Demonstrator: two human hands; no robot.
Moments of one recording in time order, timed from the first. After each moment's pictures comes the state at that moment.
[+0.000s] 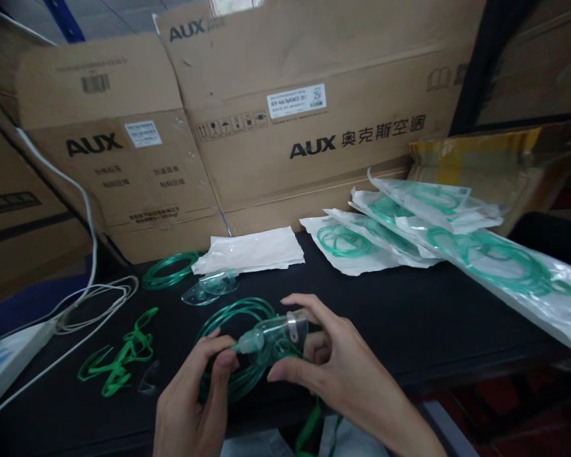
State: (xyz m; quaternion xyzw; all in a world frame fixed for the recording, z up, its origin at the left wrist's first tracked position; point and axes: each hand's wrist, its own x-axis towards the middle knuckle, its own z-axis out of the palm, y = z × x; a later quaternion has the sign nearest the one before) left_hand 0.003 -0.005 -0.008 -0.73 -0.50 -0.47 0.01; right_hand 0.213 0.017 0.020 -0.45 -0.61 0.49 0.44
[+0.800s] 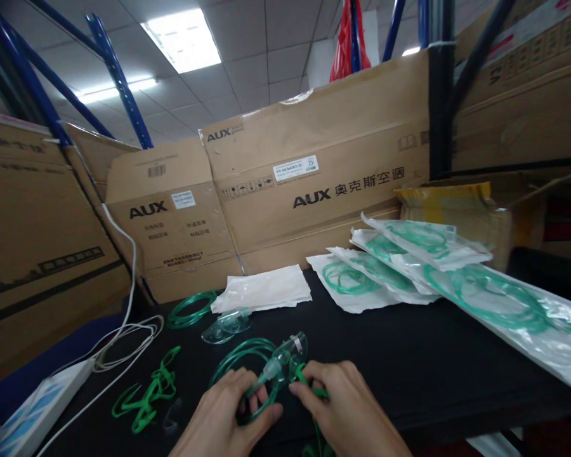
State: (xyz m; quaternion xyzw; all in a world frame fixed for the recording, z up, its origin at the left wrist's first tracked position) left_hand 0.007 0.008 0.036 -0.78 -0.59 -0.18 -0.11; right_hand 0.215 0.016 0.000 -0.55 -0.72 0.21 0.37
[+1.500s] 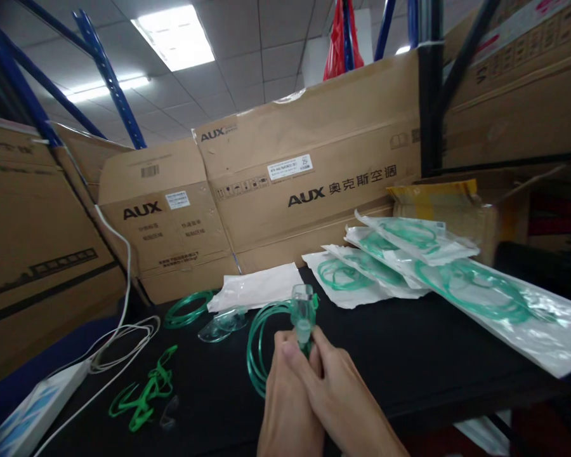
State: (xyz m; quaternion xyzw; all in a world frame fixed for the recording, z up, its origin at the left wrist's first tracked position) left_hand 0.109 0.014 0.005 -0.77 -0.50 -0.40 0.00; right_hand 0.215 0.013 0.018 -0.51 -0.59 0.36 0.51
